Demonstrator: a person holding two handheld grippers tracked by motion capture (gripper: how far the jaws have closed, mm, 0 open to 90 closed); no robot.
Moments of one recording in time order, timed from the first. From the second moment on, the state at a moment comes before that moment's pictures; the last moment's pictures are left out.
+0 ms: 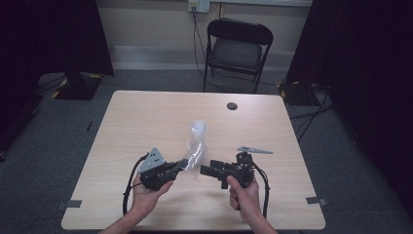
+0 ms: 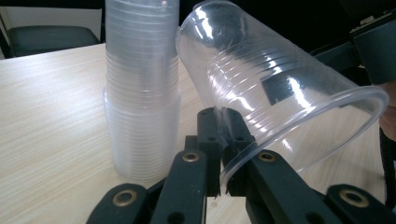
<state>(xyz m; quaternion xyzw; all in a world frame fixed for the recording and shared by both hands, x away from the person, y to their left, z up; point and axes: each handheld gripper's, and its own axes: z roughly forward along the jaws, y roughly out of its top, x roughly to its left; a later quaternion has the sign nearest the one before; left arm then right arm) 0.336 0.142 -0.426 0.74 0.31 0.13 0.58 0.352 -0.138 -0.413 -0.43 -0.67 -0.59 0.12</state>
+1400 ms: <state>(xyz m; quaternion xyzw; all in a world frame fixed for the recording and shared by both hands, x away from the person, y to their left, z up) 0.346 0.137 -0.436 0.82 0.31 0.04 0.48 0.337 -0.152 -0.411 -0.30 -0.80 -0.52 -0.07</state>
